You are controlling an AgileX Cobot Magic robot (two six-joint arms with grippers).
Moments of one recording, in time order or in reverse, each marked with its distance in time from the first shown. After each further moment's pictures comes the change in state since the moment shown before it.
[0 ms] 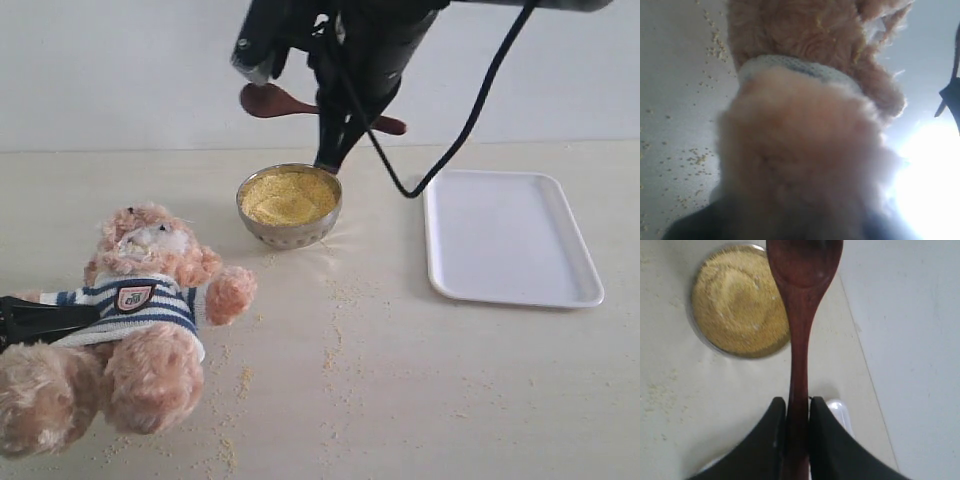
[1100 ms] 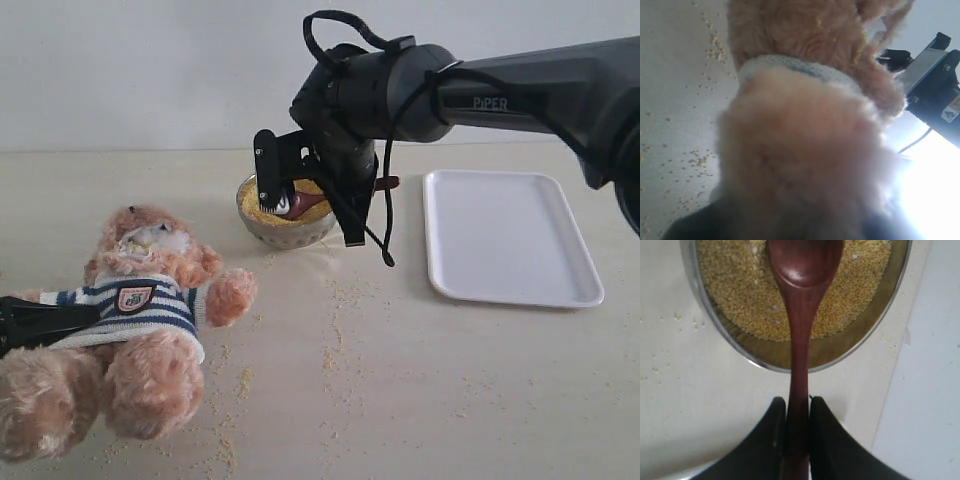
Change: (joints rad) left arm 0.000 0.000 0.000 0.000 0.000 0.022; right arm 0.007 0.341 -0.102 -0.220 -0.024 -0.192
